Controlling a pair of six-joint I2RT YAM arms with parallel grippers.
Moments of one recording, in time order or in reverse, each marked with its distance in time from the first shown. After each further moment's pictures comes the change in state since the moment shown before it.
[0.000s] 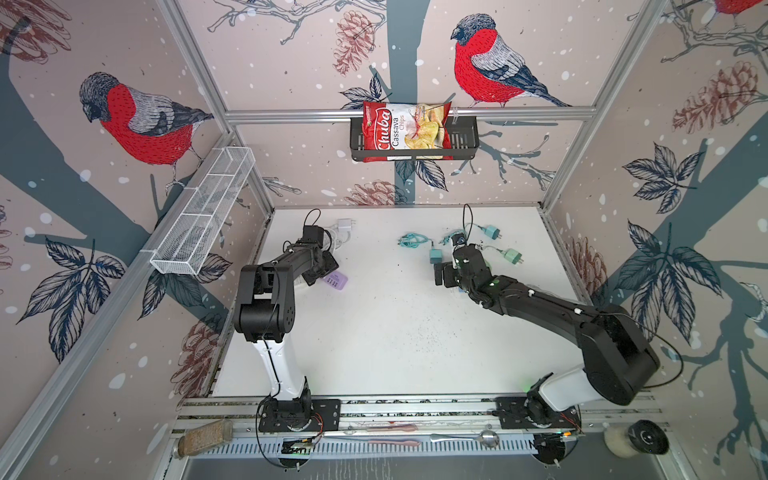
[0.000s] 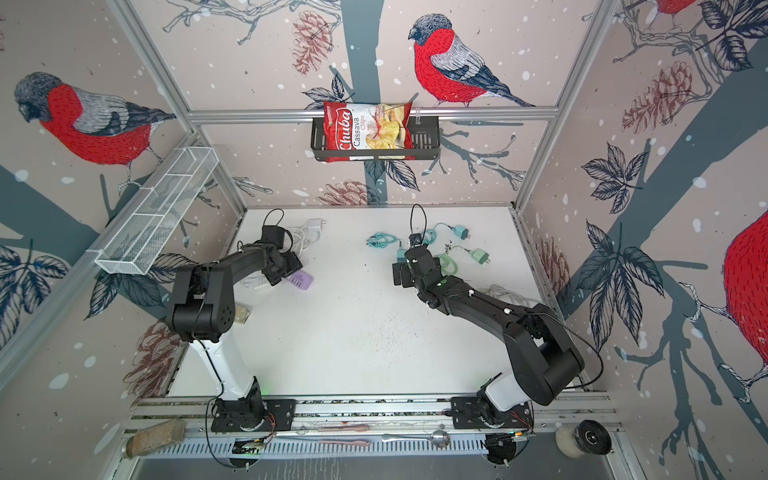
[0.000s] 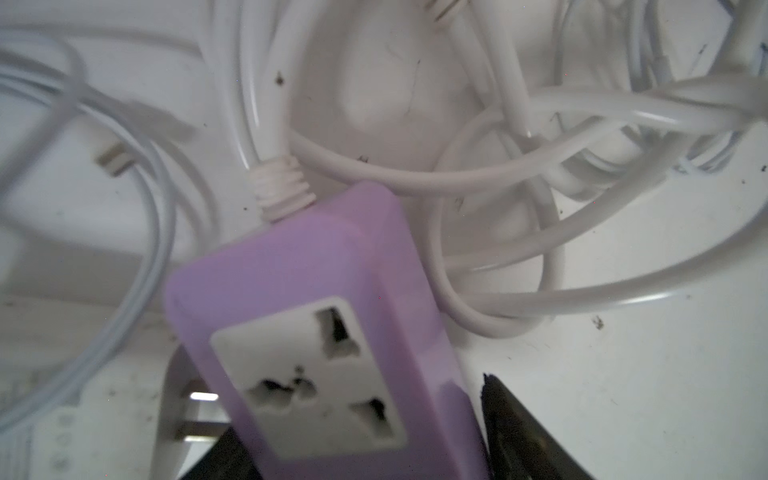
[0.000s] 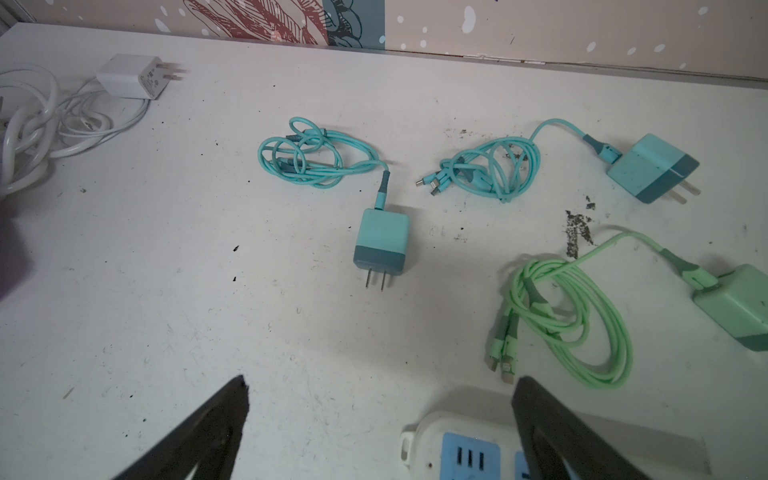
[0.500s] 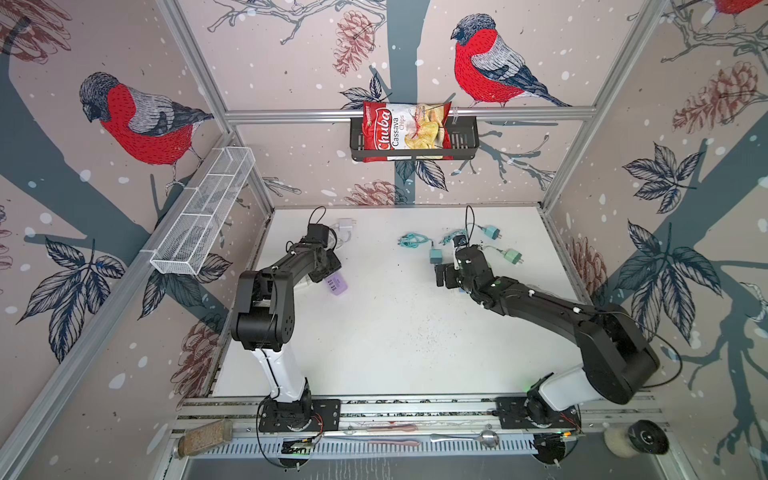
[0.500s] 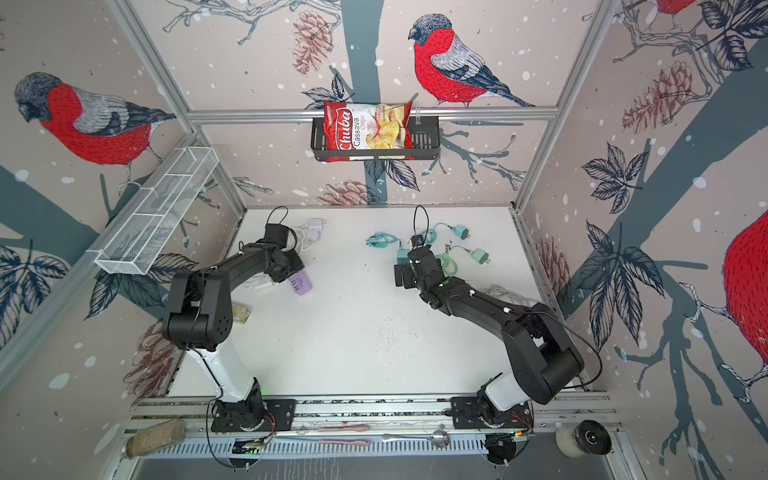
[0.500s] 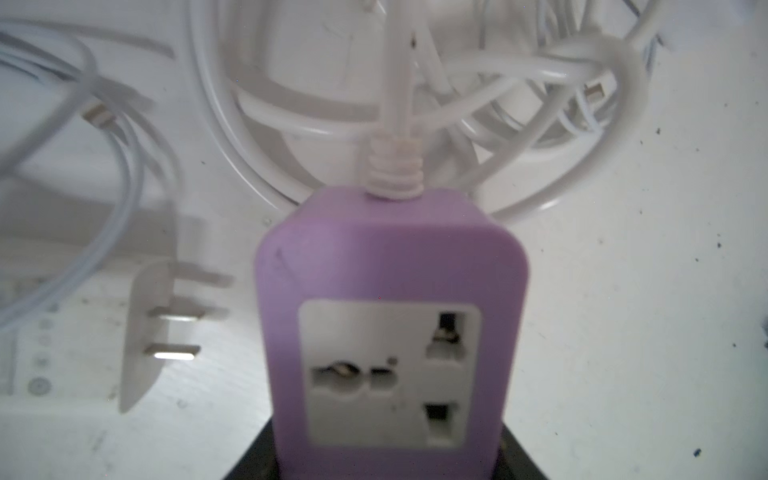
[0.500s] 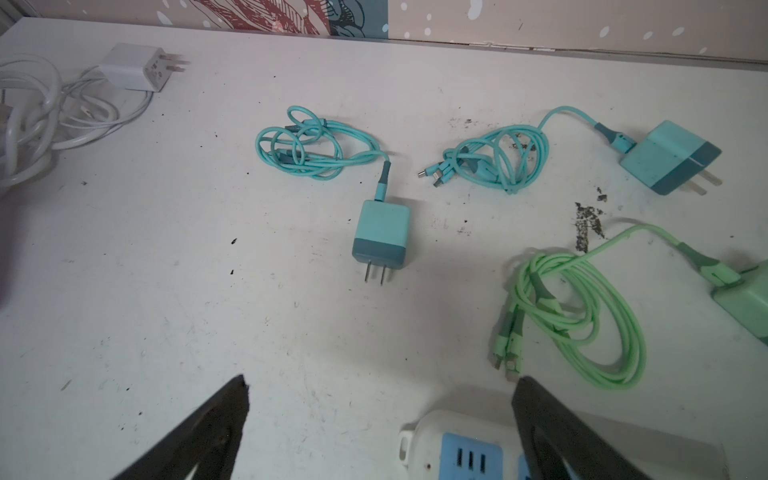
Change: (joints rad) left arm -0.072 -0.088 -0.037 -0.016 0.028 -0.036; right arm -0.031 -0.011 -0.028 0.028 -0.055 -0.008
